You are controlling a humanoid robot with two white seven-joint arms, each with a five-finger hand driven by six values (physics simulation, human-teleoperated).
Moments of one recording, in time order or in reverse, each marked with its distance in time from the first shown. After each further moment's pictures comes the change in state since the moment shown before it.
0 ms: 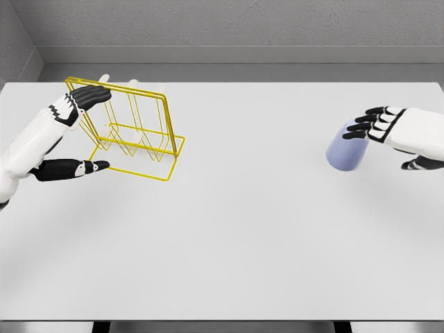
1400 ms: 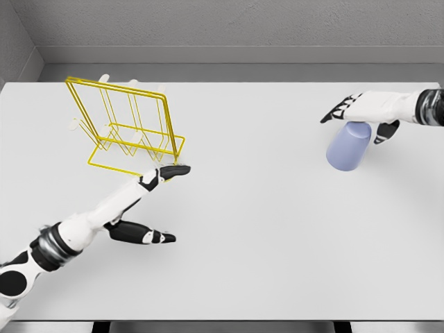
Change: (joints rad) left arm -0.040 -0.029 -0.436 0.016 0.265 0.000 -0.097; right arm -0.561 0.404 0.454 0.597 0.208 0.000 0.237
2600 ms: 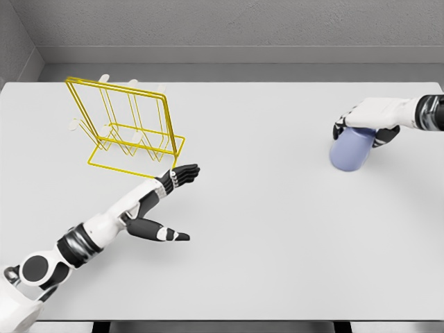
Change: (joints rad) left arm -0.040 -0.106 -0.057 0.110 0.398 0.205 -0.182; right arm 0.012 -0.009 -0.006 -0.002 0.015 0.001 0.001
